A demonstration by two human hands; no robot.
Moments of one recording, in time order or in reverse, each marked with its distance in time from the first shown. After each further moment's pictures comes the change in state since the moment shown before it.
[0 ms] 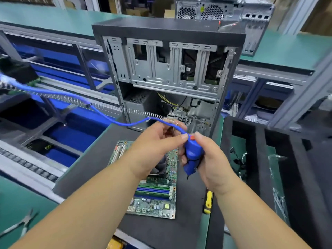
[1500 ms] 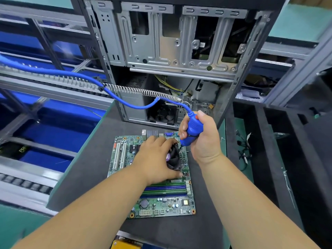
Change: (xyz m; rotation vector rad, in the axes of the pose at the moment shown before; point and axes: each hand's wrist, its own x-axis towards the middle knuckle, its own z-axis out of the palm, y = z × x) left_hand 0.027 -0.115 -0.081 1.378 -0.229 0.061; right_hand 0.074 0.056 0.023 0.062 0.318 -0.146
